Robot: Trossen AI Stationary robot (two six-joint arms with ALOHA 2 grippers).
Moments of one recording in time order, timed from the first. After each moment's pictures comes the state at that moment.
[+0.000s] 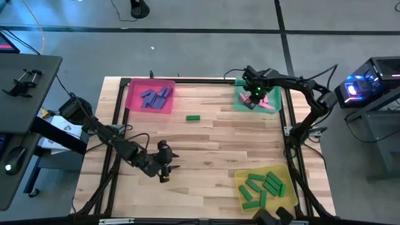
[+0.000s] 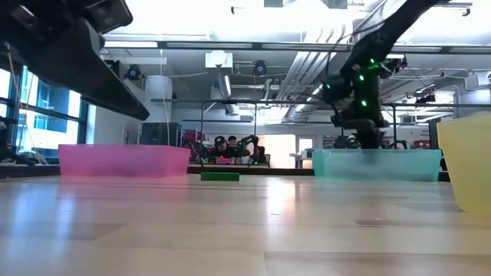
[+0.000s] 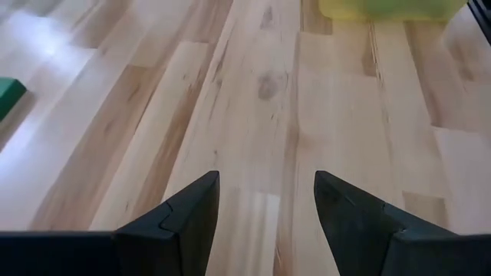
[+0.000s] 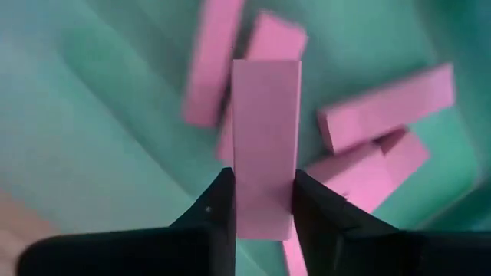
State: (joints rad) left arm -0.60 1.44 0.62 0.04 -0.57 -0.53; right arm -0.82 1.65 1.06 -0.90 0.12 -0.11
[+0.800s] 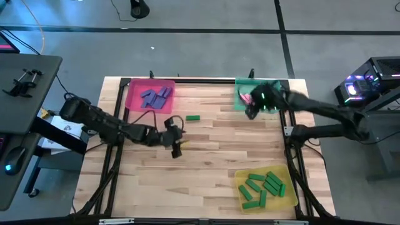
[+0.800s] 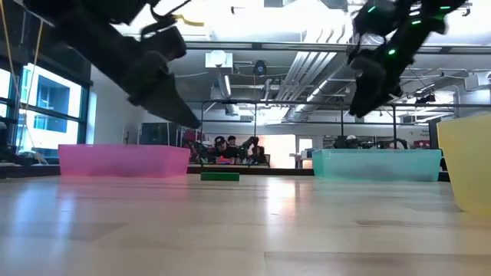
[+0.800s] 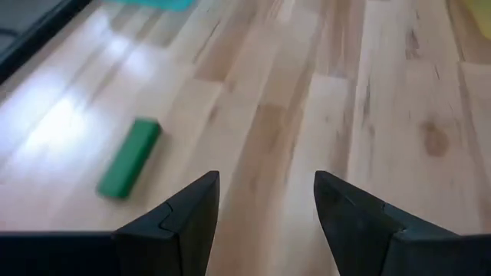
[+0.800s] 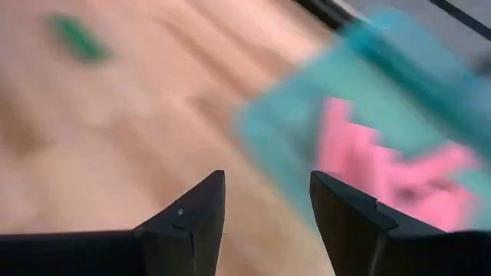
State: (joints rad) left arm -0.22 1.44 0.62 0.10 -0.48 -0.25; right arm -0.50 1.06 0.79 -0.65 0.15 0.20
